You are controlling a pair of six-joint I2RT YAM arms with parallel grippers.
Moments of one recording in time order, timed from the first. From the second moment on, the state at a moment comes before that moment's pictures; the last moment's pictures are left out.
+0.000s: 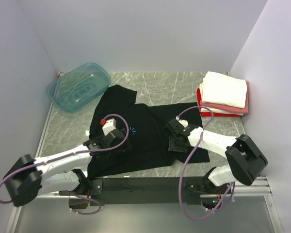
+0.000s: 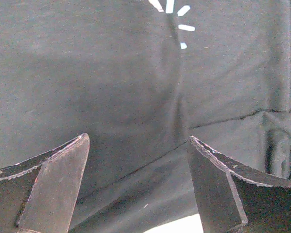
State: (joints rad) left arm -0.88 1.05 0.50 -0.33 -0.38 -1.03; right arm 0.70 1.40 0.71 -0.64 0.21 0.80
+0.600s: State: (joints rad) left arm -0.88 1.13 0.40 -0.10 -0.32 -1.04; right arm 0.81 1.24 0.56 -0.54 0.21 0.90
